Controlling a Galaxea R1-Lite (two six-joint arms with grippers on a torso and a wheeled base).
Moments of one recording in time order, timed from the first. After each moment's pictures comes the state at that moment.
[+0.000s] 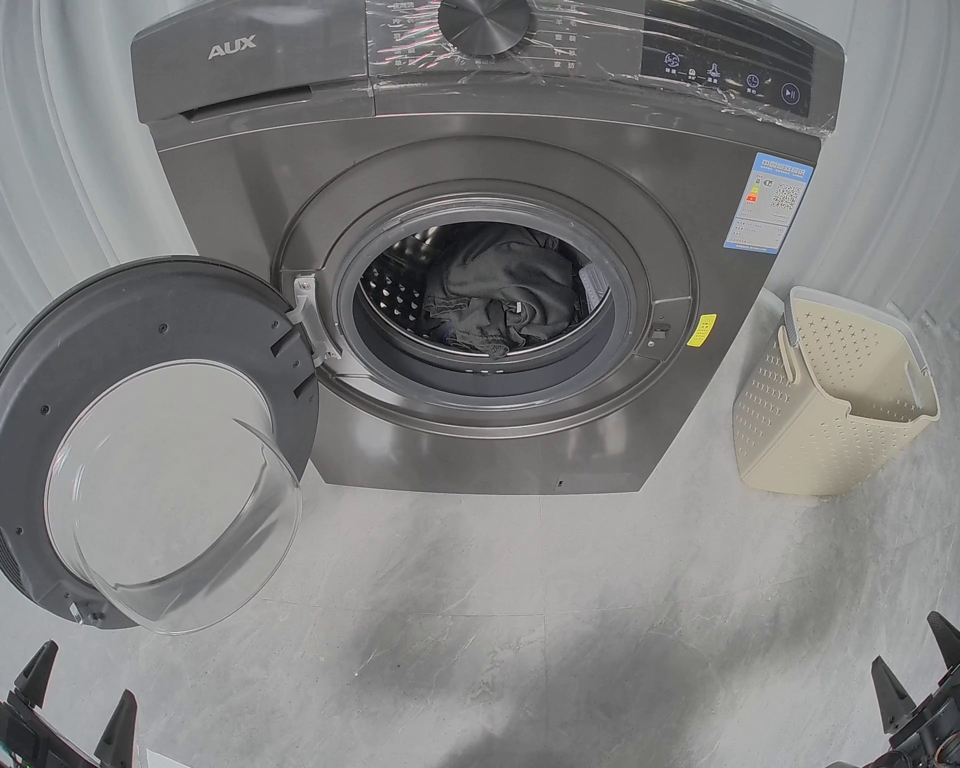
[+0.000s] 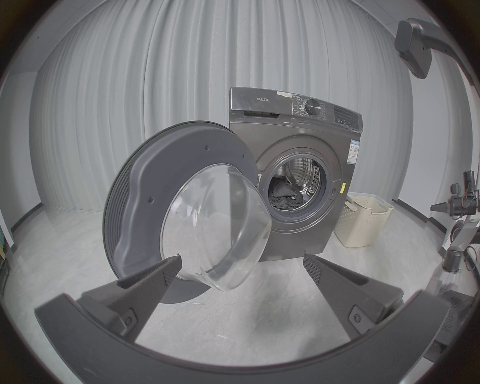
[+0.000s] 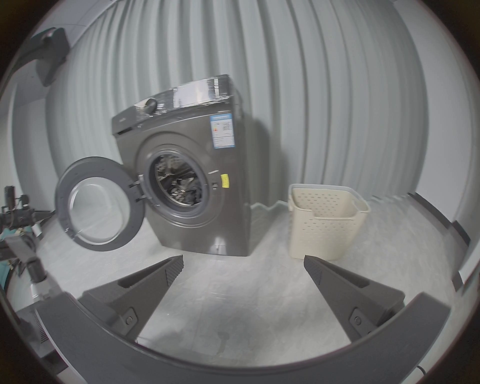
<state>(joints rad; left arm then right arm) 0.00 0.02 -0.02 -0.04 -0.10 0.01 -0.11 0.09 -0.02 -0.05 0.23 0.01</state>
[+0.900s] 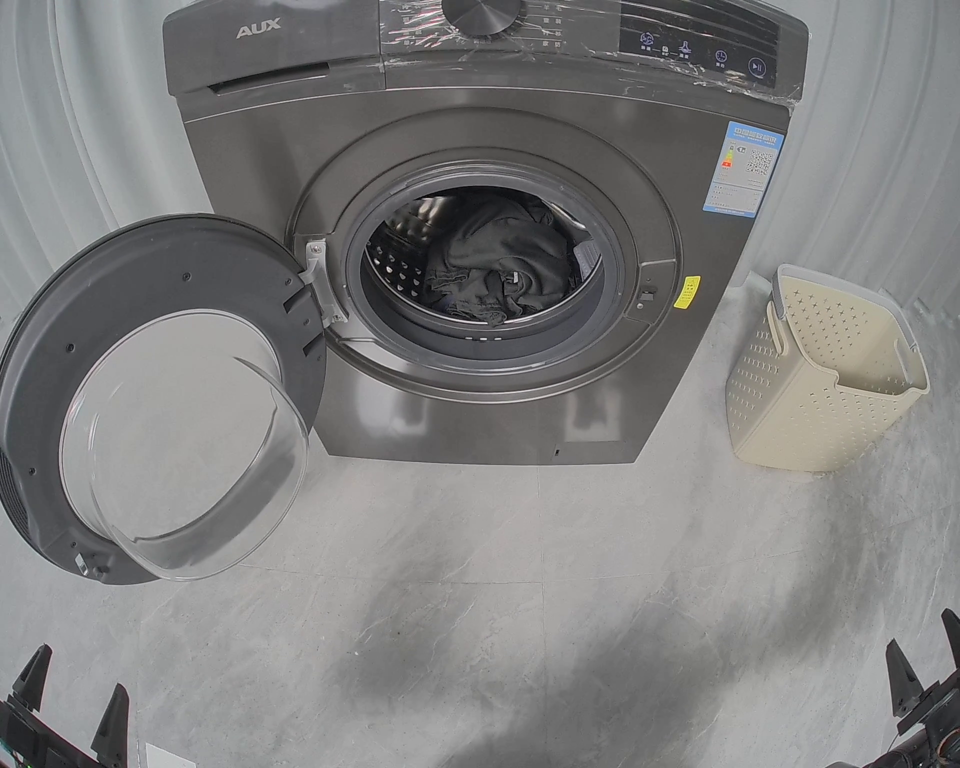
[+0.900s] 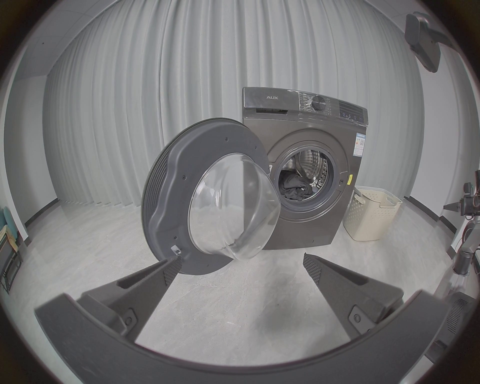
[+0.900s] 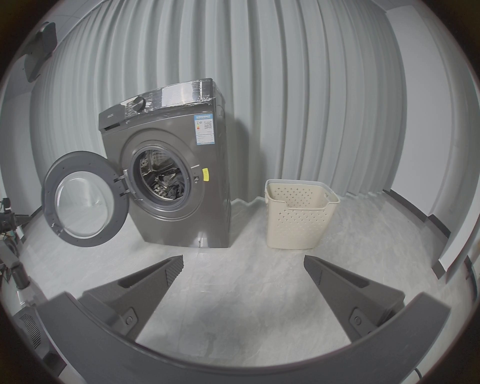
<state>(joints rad) 0.00 0.01 -0.02 0.00 0.00 0.01 -0.10 0.10 -0.02 -0.04 0.06 0.02</state>
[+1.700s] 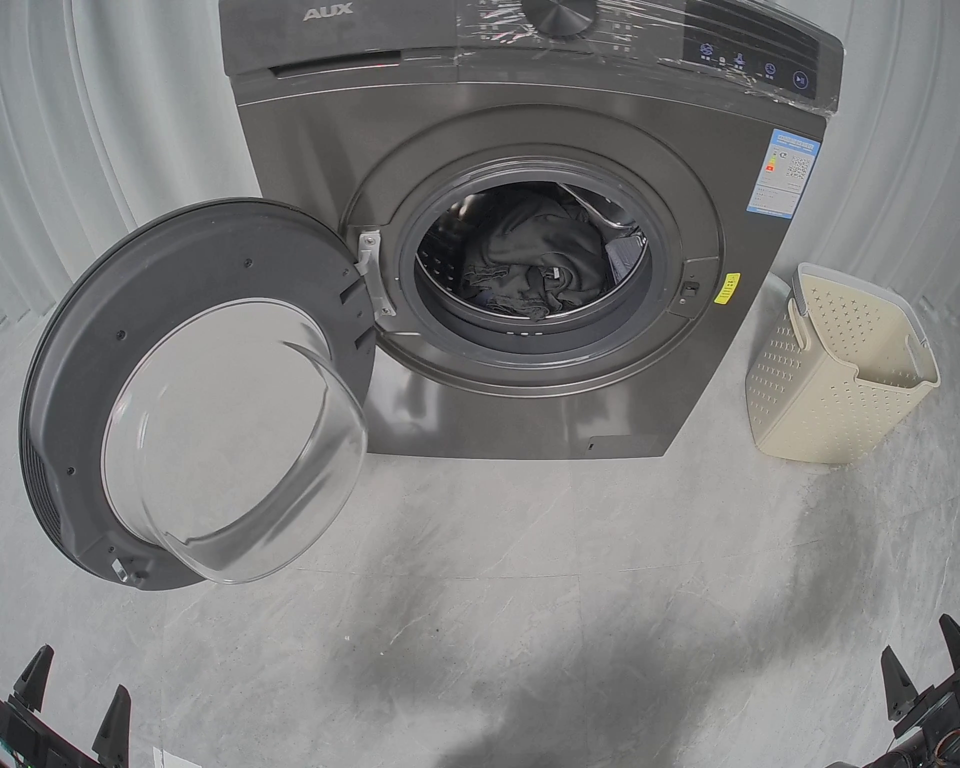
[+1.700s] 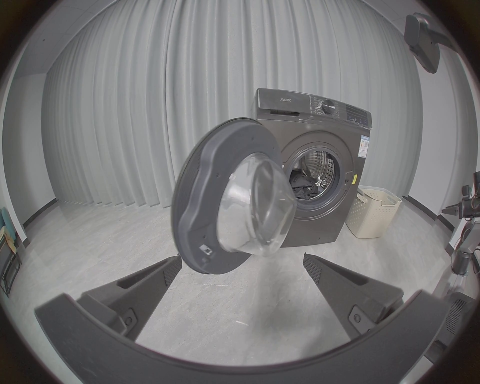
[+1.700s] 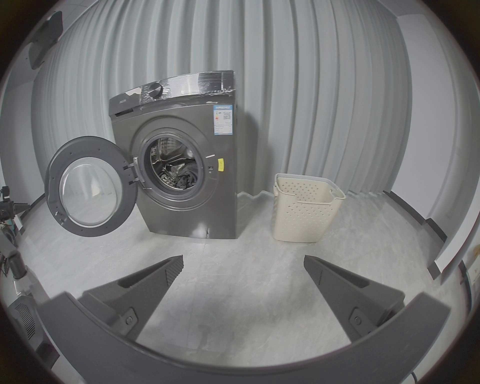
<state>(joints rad) 0.00 0.01 -0.02 0.00 -0.01 0.00 -0.09 0.10 -0.02 0.00 0.04 -0.02</state>
